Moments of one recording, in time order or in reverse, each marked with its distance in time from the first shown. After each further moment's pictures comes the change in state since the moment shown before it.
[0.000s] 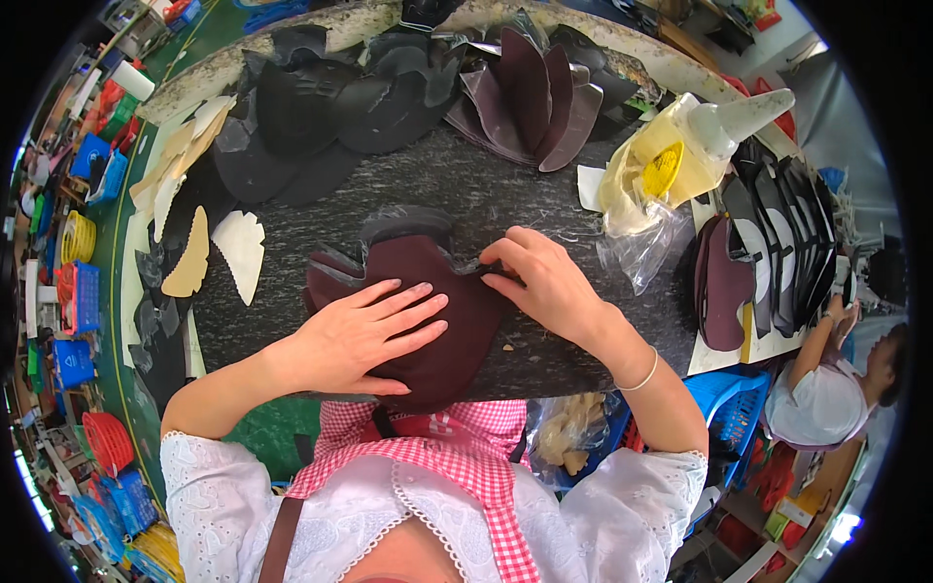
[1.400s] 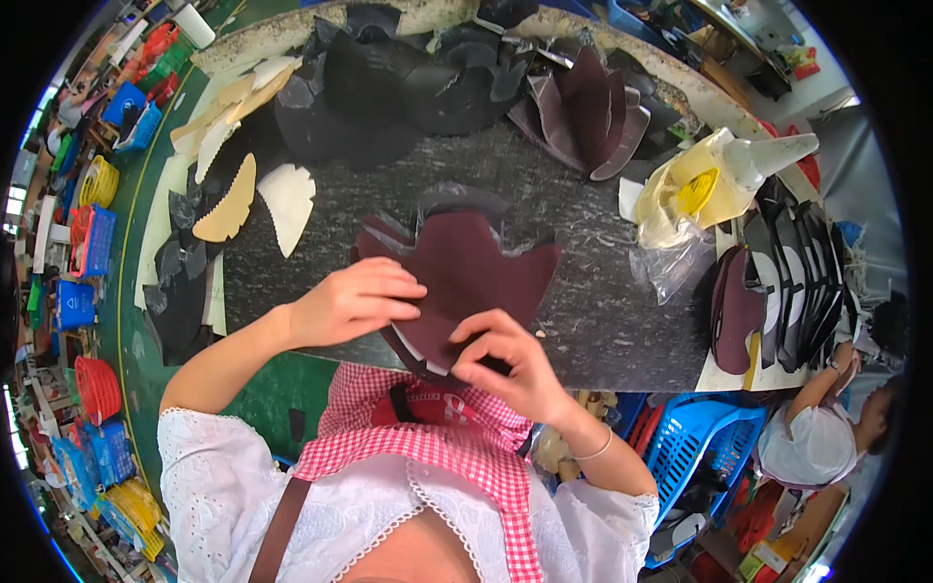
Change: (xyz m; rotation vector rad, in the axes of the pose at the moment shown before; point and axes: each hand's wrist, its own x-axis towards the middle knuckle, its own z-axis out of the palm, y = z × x) left_hand -0.057 -0.020 0.031 -0.313 0.411 0.022; right_hand -0.058 -0.065 0.067 0.677 -0.031 -0.016
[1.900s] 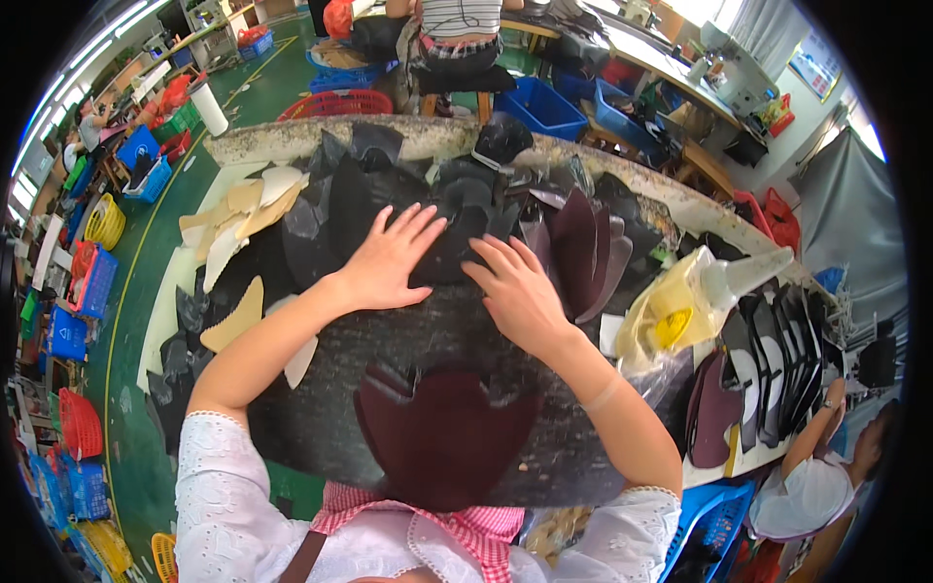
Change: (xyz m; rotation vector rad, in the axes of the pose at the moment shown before) left_hand 0.113 -0.122 -0.072 0.596 0.198 -0.232; right_hand 0.188 0.002 -0.104 -1.244 0.141 -0.567
